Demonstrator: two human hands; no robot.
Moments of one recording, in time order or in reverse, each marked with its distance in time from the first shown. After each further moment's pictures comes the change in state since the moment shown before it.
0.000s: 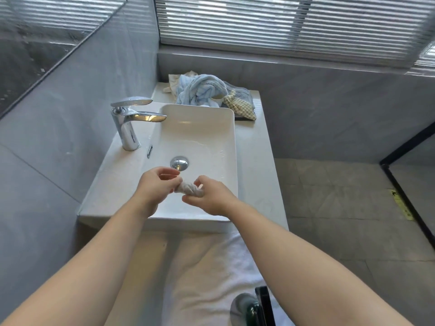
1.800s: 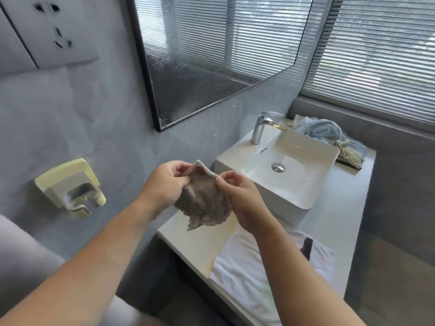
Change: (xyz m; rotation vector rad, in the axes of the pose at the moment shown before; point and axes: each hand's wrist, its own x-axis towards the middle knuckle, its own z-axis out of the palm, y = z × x) left_hand -0.398 -0.030 -0.112 0.046 0.570 0.213; right_hand -0.278 -0.122 0.079 0.794 -0.373 -0.391
